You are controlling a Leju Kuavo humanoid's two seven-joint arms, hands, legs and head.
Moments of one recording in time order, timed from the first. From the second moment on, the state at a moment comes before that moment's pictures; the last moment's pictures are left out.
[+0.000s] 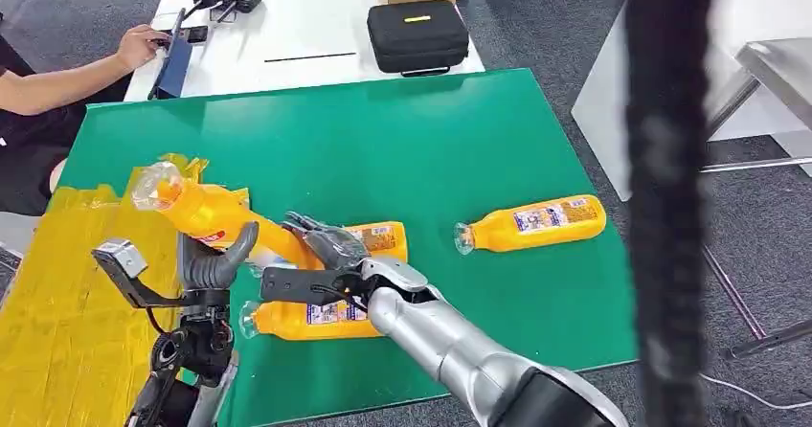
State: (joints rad) left arm -0.24 -0.08 -0.20 -1.27 0.31 0.08 -0.56; right arm -0.64 0.31 0.73 -0.62 0.58 -0.15 -0.20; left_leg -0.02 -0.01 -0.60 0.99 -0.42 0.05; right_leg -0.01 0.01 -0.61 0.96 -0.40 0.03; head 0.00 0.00
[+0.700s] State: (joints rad) left arm -0.13 -0.15 0.28 -1.49 -1.23 0.70 -0.57; right arm -0.35 0.04 0.62 -1.19 0.56 -0.02 -0.15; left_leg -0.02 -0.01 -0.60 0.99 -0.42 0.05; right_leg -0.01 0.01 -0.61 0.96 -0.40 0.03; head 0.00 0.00
